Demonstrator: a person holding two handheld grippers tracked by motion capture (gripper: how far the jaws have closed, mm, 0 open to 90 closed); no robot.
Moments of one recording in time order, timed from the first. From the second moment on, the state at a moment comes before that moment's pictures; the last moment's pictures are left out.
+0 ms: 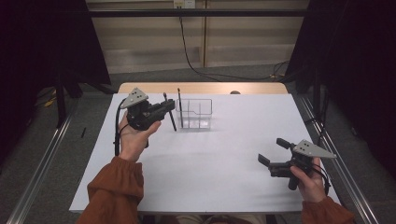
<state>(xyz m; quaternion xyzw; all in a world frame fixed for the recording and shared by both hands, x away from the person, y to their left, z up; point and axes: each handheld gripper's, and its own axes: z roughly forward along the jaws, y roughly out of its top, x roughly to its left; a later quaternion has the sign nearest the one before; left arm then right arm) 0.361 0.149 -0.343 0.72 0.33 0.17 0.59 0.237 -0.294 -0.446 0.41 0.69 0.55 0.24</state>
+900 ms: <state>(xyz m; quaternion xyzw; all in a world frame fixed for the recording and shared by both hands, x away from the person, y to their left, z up) 0.394 0.135 -0.324 0.71 0.33 0.19 0.59 0.236 -0.295 -0.446 0.41 0.68 0.55 0.24</state>
